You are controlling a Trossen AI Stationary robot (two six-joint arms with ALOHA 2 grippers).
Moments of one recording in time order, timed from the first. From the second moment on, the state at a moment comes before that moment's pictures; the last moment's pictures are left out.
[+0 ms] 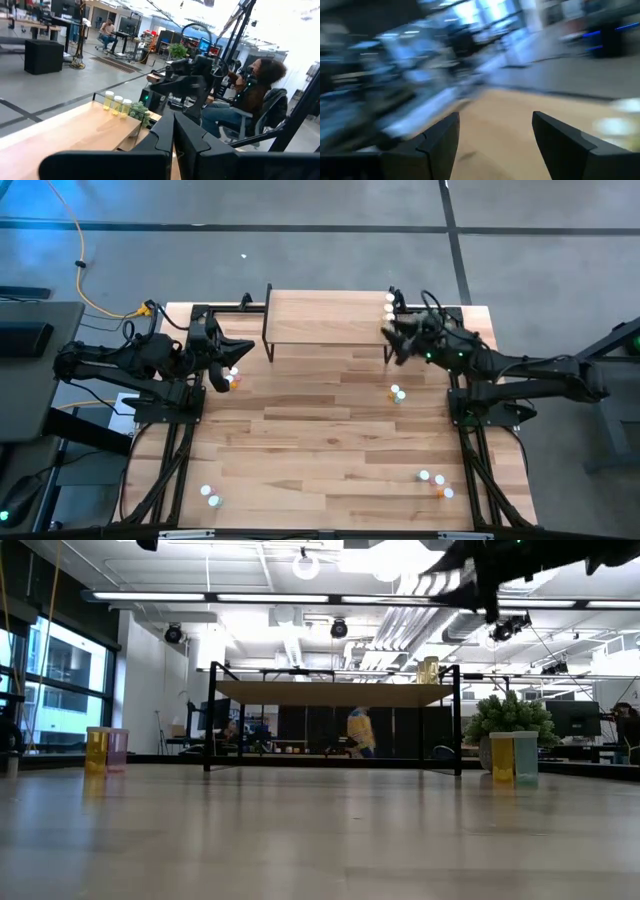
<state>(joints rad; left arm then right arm) -0.03 0.64 0.75 -0.05 -0.46 -0.26 -0.19 0.80 0.55 0.24 0.34 0.44</state>
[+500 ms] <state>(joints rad) -0.03 0.64 0.75 -0.06 -0.46 -0.20 0.08 0.82 0.59 0.29 0.26 0.32</state>
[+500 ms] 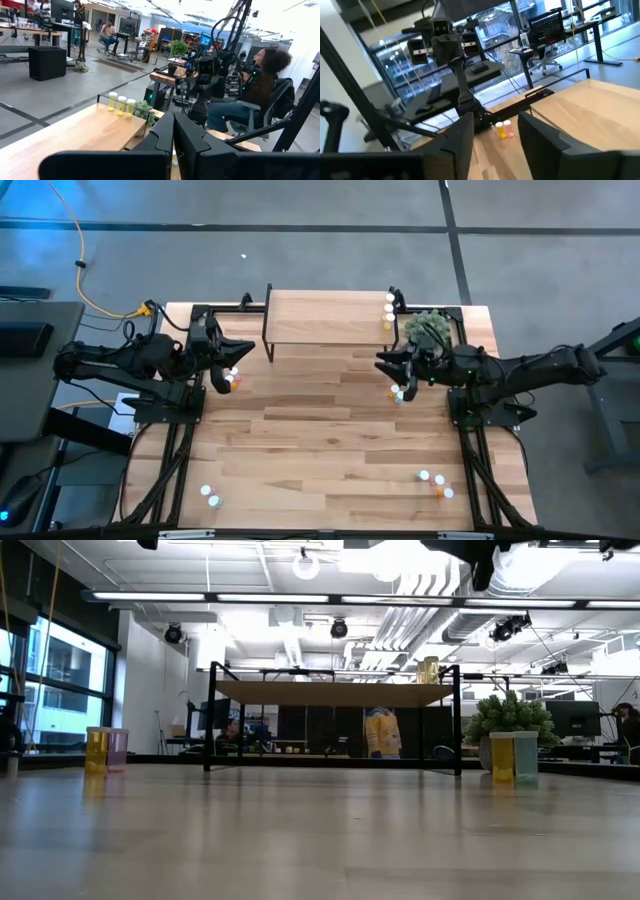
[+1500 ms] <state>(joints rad) -0.03 0.64 0.75 -0.06 -0.46 -0.17 0.08 1.26 1.01 -1.19 0.05 0.81</state>
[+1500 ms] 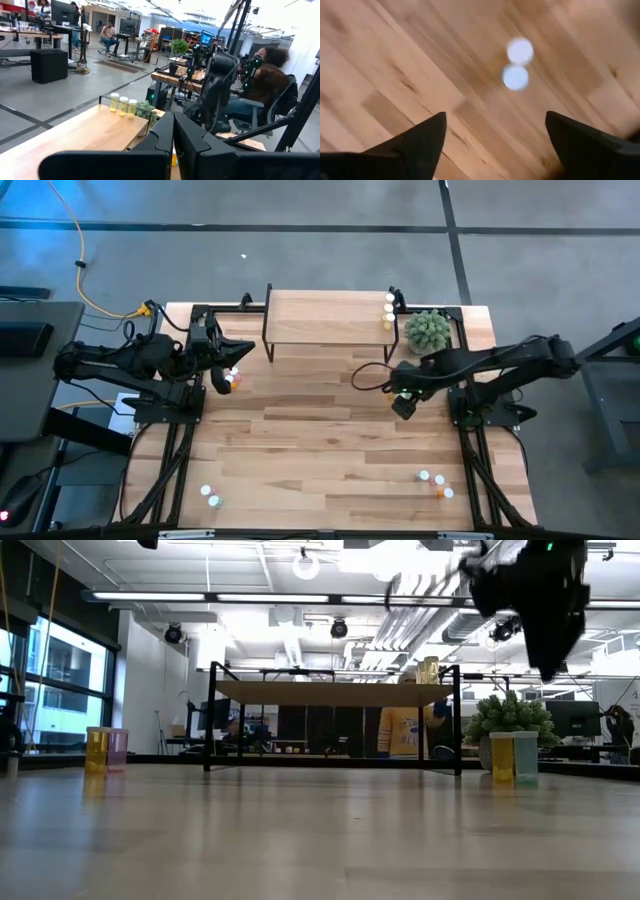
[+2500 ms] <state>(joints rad) -0.03 0.64 0.75 -0.06 -0.48 -0.18 -0.07 1.41 0.86 -0.97 0.04 0.72</state>
